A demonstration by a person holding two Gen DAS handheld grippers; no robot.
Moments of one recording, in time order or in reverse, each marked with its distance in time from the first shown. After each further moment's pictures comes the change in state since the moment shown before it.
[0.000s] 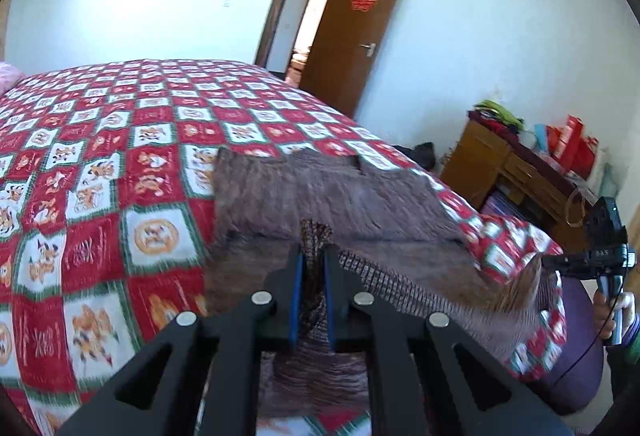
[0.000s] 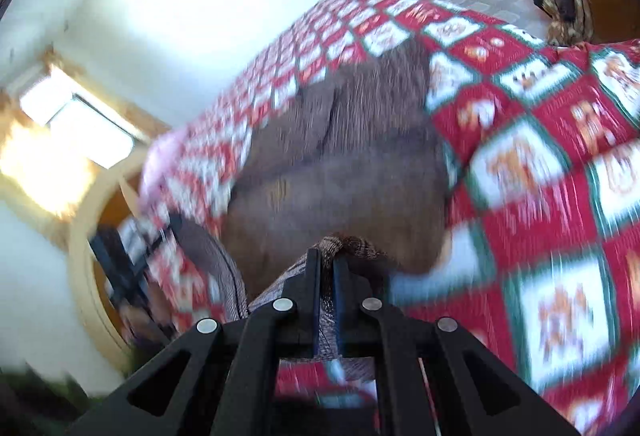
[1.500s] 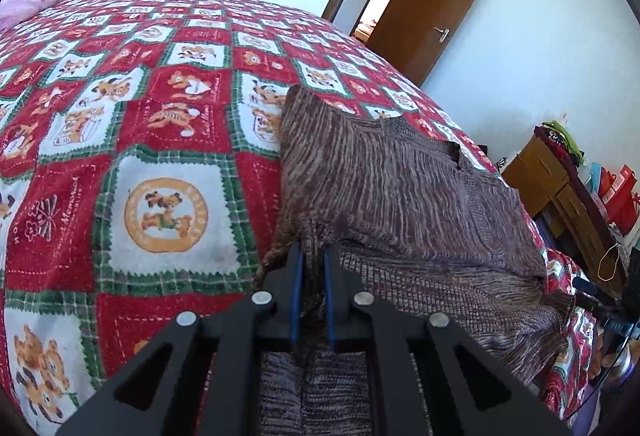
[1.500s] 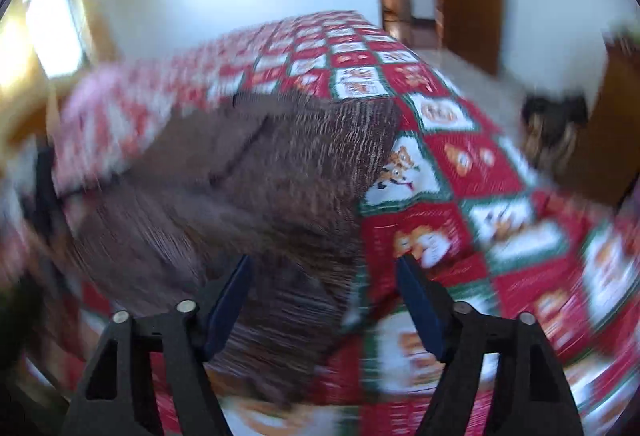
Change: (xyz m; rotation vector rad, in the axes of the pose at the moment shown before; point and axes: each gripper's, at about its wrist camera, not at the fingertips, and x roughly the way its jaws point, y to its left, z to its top) left arm 0.100 0.064 -0.009 -0.206 0.132 0.104; right arm 0.087 0.014 0.040 -0.530 -0.008 -0.407
